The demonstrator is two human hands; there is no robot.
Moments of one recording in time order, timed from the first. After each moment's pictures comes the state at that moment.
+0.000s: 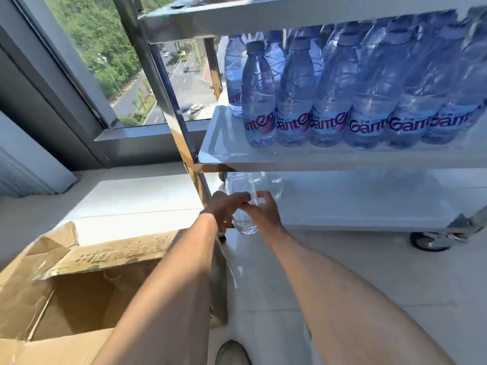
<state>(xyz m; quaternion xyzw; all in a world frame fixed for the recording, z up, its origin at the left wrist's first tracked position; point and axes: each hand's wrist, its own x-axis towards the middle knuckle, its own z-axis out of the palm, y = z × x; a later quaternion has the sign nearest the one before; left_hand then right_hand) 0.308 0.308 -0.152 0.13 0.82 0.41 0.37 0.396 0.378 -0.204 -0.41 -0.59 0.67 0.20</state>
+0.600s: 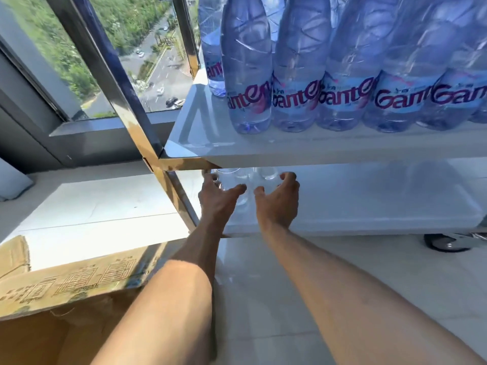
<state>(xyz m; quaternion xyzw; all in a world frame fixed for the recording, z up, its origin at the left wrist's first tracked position) 0.266 0.381 -0.244 0.17 0.83 0.51 0.14 0.356 0.442 -0.256 -0.56 -0.65 0.35 0.37</state>
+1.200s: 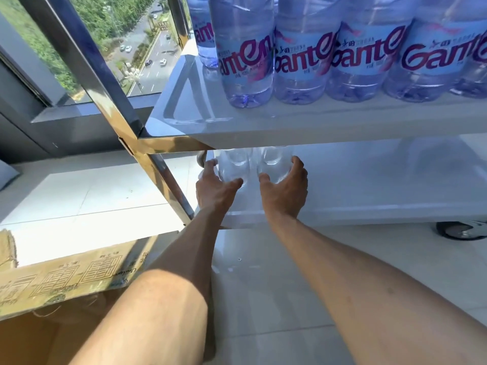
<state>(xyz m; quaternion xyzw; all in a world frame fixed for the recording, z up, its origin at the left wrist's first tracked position) 0.251 0.394 -0.278 0.21 0.86 0.44 0.14 0.352 0.468 -0.297 -0.56 -0.65 0.32 0.39</state>
